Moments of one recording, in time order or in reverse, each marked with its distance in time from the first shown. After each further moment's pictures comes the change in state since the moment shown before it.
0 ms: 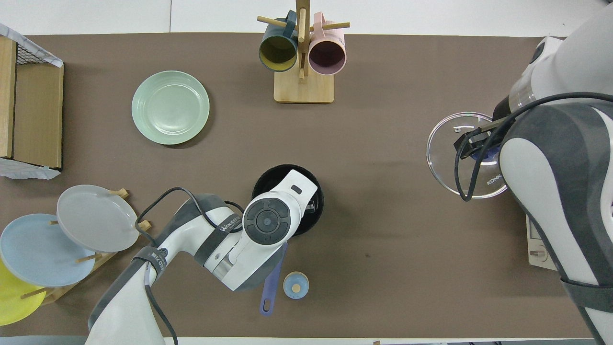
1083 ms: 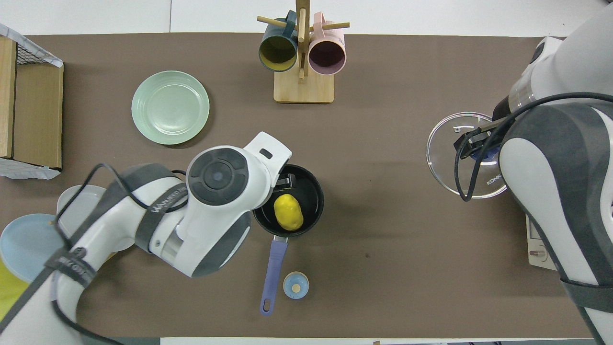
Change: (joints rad) left arm 0.110 -0.131 0.020 0.219 -0.067 -0.387 0.160; right arm 0.000 0.000 0.000 0.000 0.000 0.000 0.000
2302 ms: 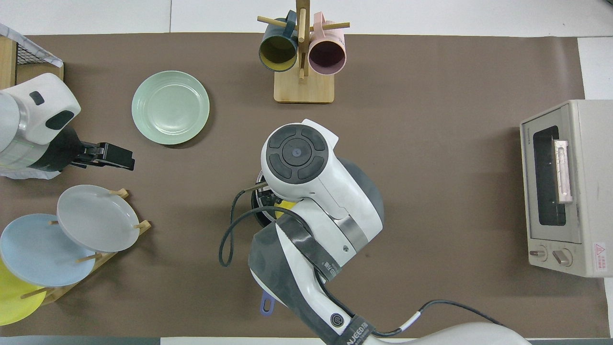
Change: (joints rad) left arm 0.494 -0.123 0.016 0.135 -0.096 -0.352 0.741; right arm 0.500 0.204 0.028 -0.043 0.027 0.390 0.594
